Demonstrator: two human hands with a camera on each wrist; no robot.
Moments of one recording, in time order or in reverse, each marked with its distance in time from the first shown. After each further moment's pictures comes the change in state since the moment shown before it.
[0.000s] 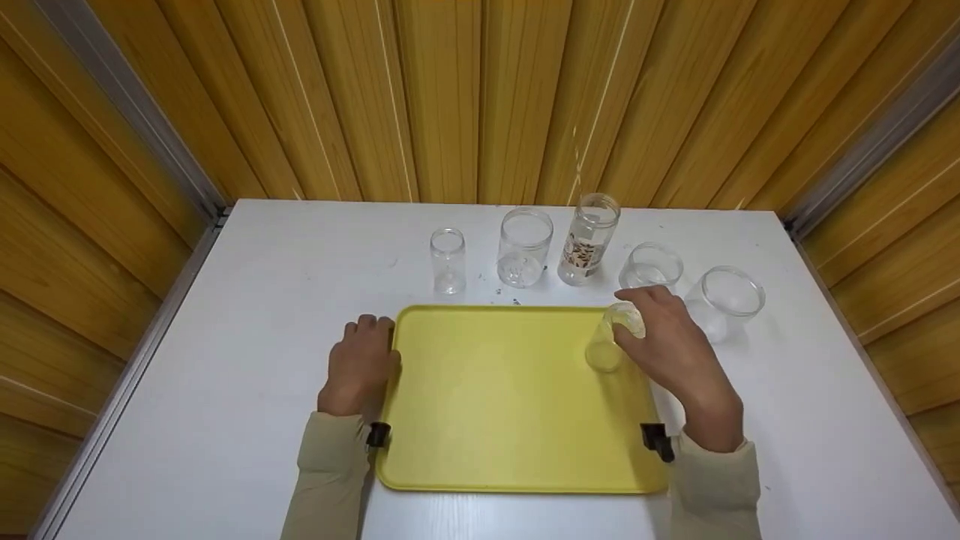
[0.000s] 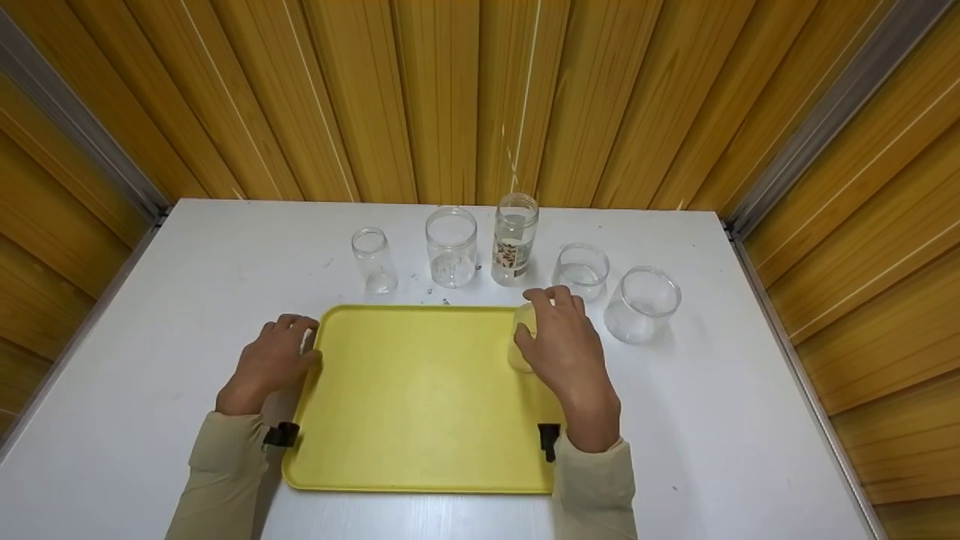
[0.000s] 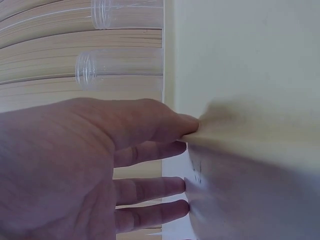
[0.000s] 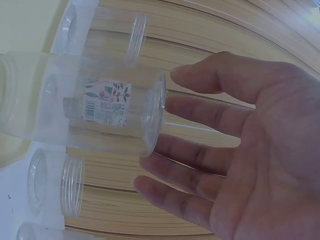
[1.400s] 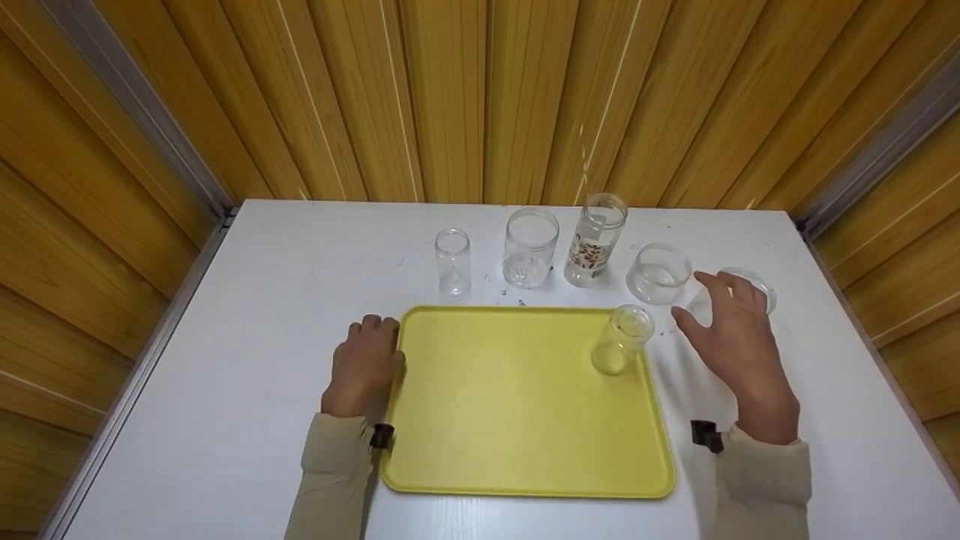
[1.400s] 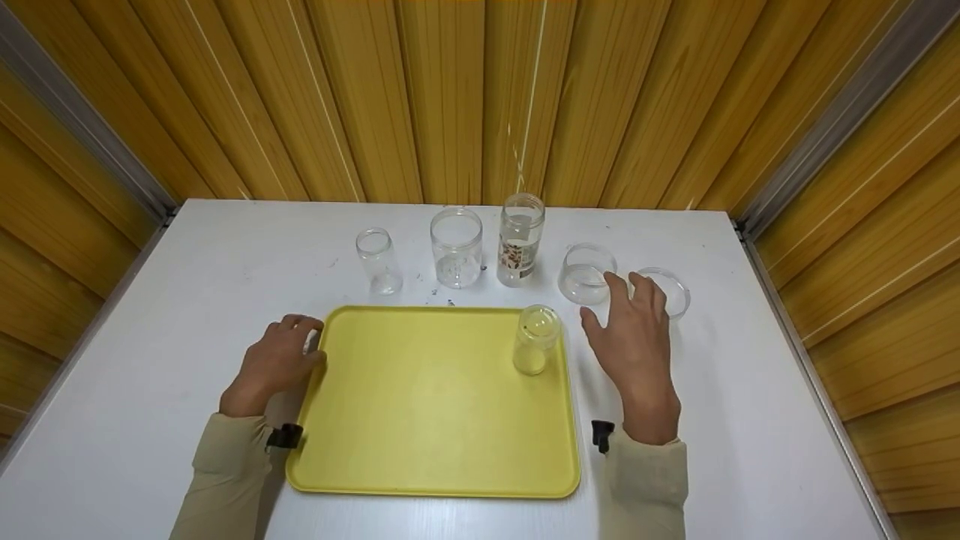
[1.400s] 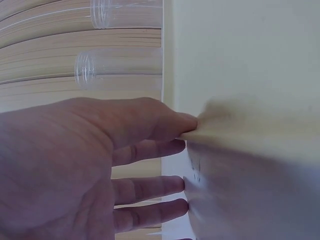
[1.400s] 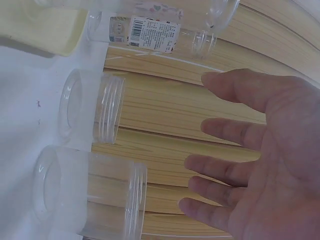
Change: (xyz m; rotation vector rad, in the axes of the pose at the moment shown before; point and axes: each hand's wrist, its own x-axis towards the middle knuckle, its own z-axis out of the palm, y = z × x) left_hand 0.001 -0.001 0.003 -0.013 0.006 -0.002; right_hand 0.001 0.070 -0.016 -0.063 0.158 0.132
